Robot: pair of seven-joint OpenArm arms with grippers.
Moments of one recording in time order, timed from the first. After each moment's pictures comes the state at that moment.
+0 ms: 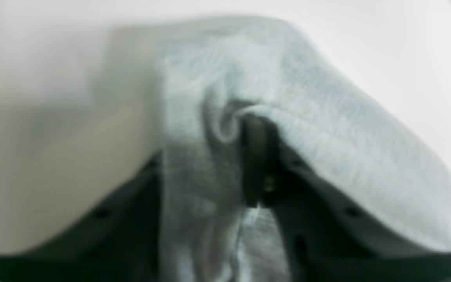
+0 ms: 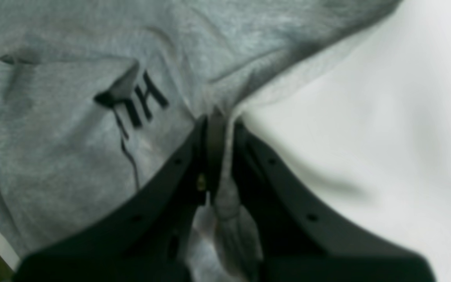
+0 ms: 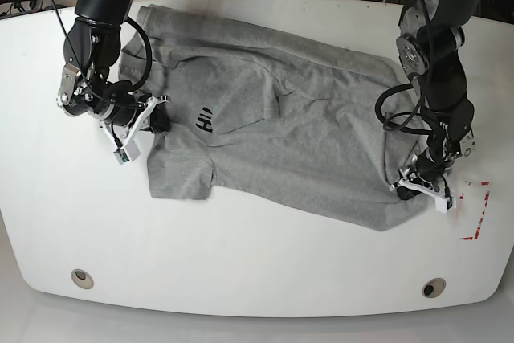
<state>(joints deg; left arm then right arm) -33.6 -12.6 -33.5 32.3 -6.1 -28.1 22.3 5.0 12.7 18.9 80.3 33.2 40.9 -63.9</state>
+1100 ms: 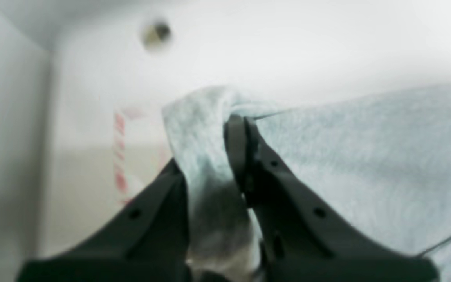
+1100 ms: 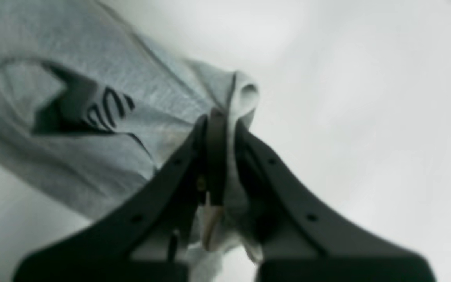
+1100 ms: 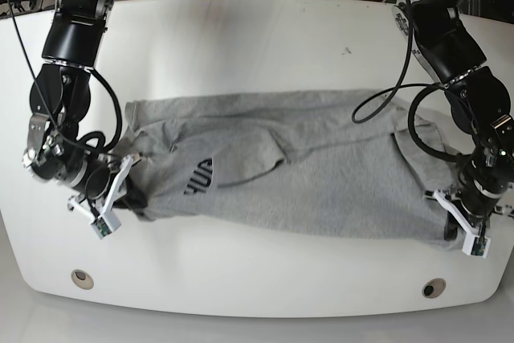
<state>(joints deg) -26.0 -12.4 -27.3 92.9 -6.1 -39.7 54.1 20.3 22.6 11.1 87.7 34.1 41.3 -64.2</state>
